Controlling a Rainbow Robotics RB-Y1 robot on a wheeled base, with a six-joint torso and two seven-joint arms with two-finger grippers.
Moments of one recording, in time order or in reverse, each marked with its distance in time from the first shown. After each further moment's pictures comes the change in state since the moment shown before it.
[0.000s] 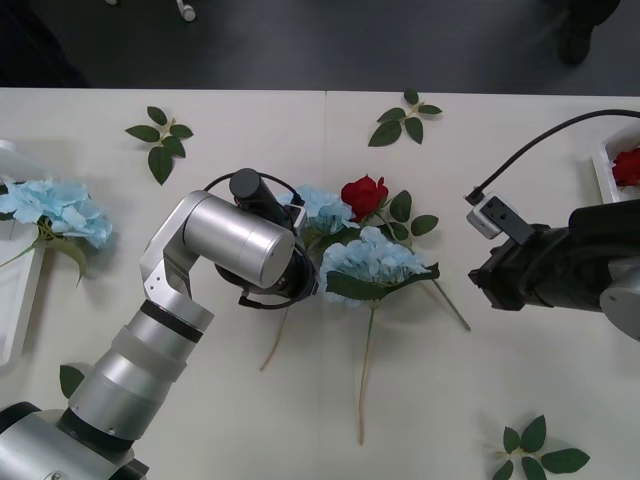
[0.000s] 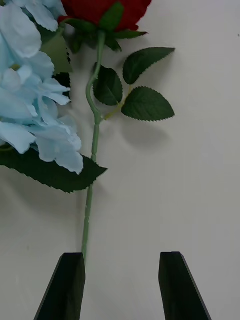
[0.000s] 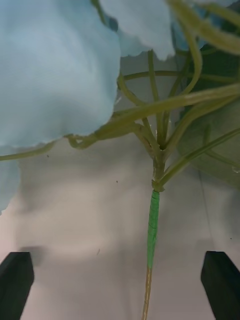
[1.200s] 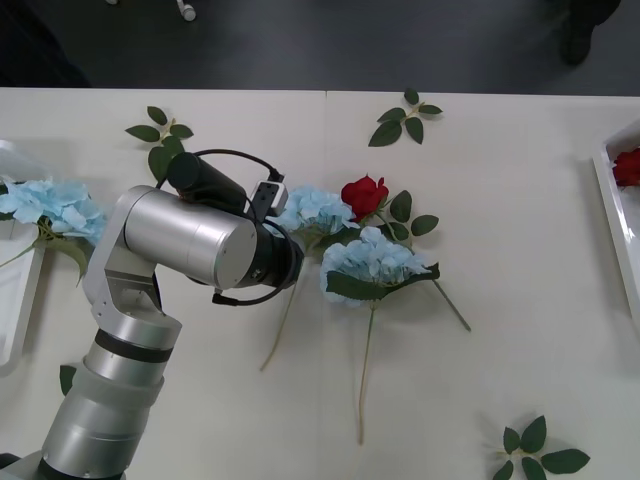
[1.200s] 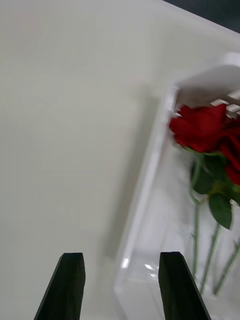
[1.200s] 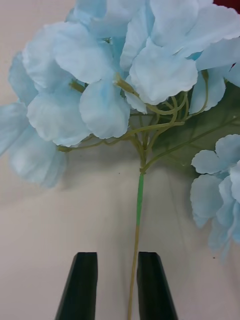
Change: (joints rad) right arm 0.010 -0.133 -0.576 0.213 -0.215 0.312 0.000; left arm 0.134 -0.020 0.111 -0.345 -0.008 0.111 -0.053
